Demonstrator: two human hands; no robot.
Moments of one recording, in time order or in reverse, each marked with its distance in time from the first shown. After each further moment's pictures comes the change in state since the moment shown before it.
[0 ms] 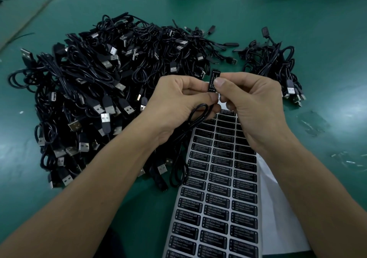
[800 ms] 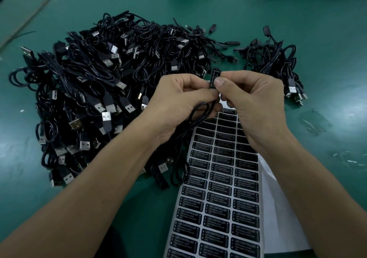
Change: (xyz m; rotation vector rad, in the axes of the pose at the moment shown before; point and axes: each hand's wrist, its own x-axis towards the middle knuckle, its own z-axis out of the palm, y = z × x) left_hand -0.001 0.000 0.002 -0.047 0.012 -0.003; right_hand 0.001 0.004 0.001 -0.071 0.028 -0.079
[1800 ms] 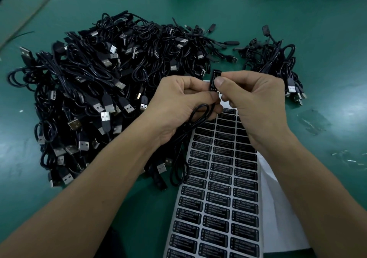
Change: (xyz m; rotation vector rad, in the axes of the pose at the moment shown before) left_hand 0.000 -0.002 0.003 -0.008 -0.010 -0.014; right_hand 0.000 -0.001 -0.002 -0.036 0.009 0.003
